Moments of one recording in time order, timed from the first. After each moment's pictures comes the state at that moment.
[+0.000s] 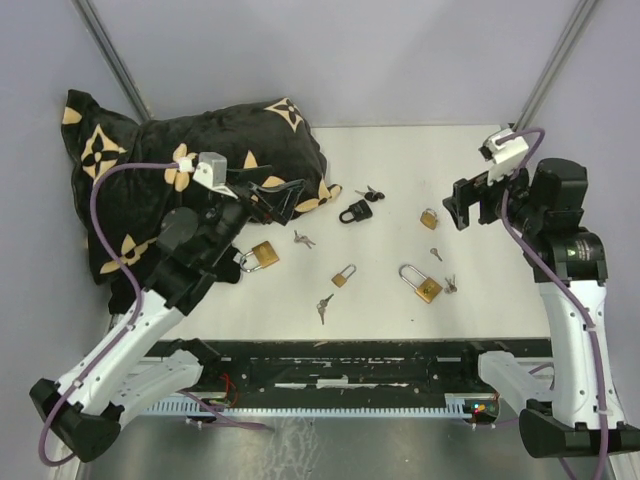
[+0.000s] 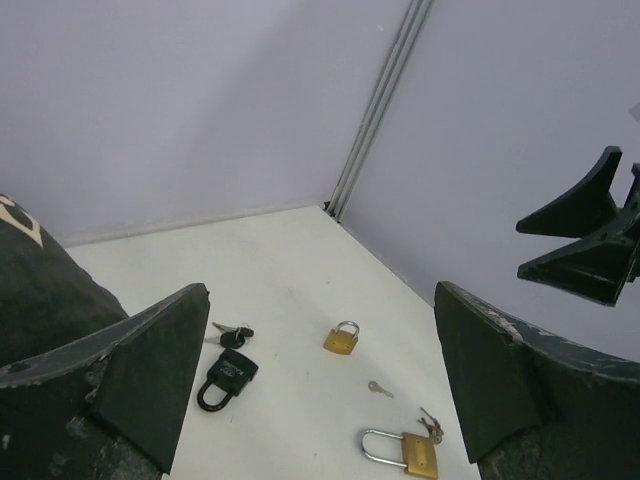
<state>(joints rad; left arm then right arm) -0.60 0.91 0.89 0.28 0.04 -0.34 0.02 0.96 1.29 -0.74 -0.37 -0.27</state>
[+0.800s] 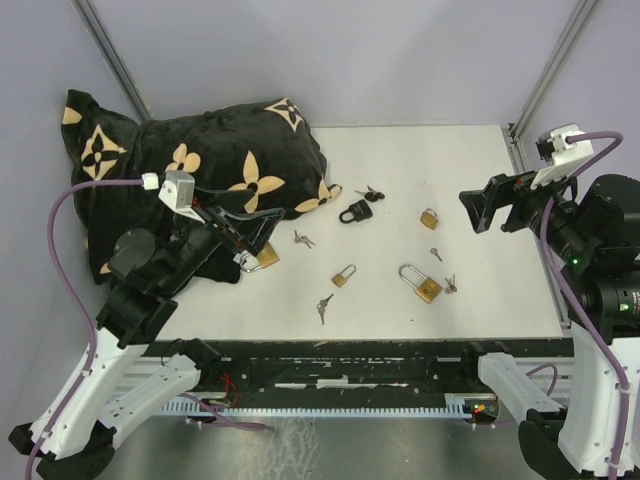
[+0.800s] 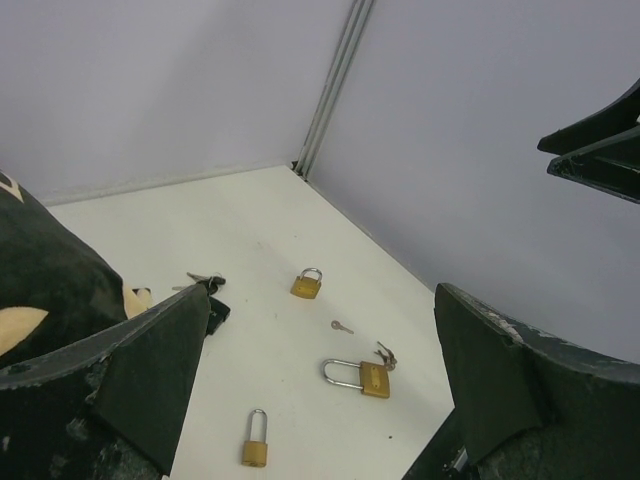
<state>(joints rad) -0.60 0.67 1.02 -0.15 0.13 -0.37 0.02 0.90 1.64 -0.95 -0.34 -0.01</state>
